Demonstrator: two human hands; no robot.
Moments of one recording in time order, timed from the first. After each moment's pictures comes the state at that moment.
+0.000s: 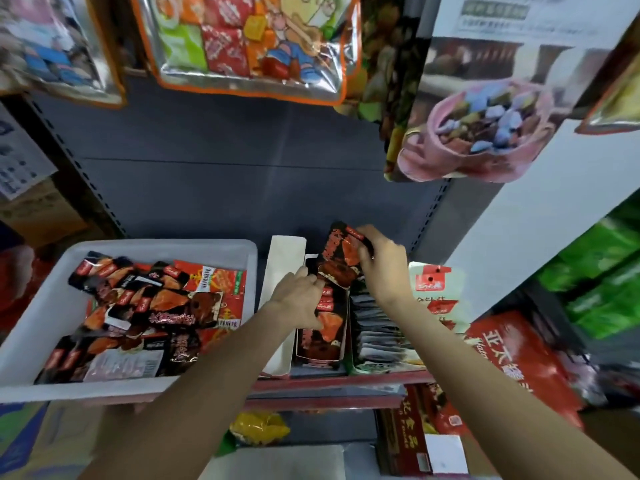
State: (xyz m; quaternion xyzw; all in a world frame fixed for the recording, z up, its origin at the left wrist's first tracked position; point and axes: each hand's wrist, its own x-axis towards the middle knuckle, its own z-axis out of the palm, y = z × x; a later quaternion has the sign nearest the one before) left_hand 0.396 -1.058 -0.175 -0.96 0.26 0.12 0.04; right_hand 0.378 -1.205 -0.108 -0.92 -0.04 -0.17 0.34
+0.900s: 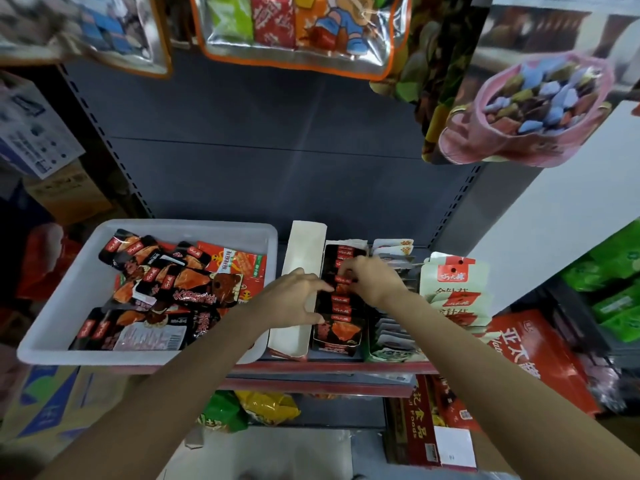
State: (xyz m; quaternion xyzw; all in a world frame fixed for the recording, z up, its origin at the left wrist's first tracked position) left_hand 0.363 -1.004 -0.170 -0.94 0.26 0.16 -0.19; right_hand 0.386 -1.182 -0.149 -0.97 -0.12 0.15 0.12
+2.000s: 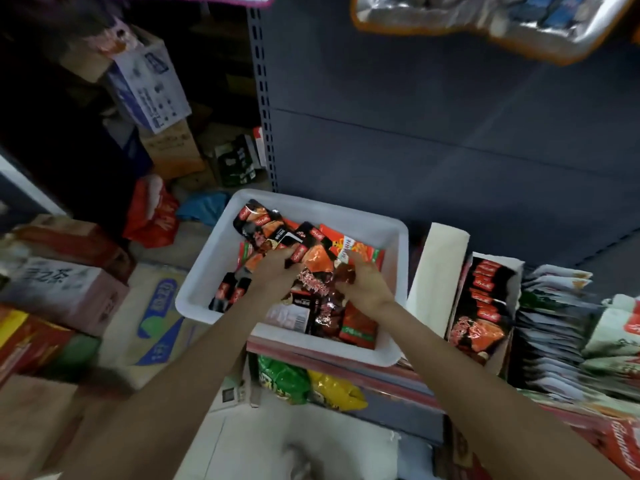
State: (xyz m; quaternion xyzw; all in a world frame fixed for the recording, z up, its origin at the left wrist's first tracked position) left_hand 0.344 -0.787 -0.191 -0.90 -0.16 0.03 -0.41; right_hand 0.383 -0.958 -0.209 -0.92 -0.09 0.18 0.33
